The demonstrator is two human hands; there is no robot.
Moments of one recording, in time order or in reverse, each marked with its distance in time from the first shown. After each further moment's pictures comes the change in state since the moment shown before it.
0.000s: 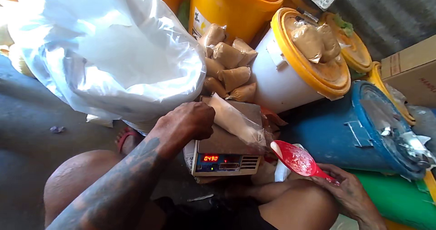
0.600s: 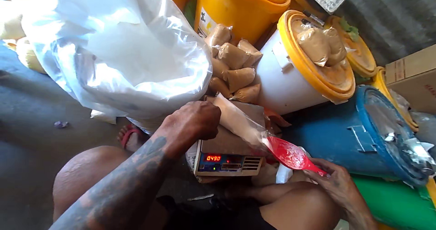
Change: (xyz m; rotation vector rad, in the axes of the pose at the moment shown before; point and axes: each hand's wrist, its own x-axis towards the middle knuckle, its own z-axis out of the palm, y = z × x) left_hand -0.004 -0.001 -0.002 -0.021 0.019 0.019; right_hand 0.022 -0.028 0.024 -0.116 -0.014 -0.044
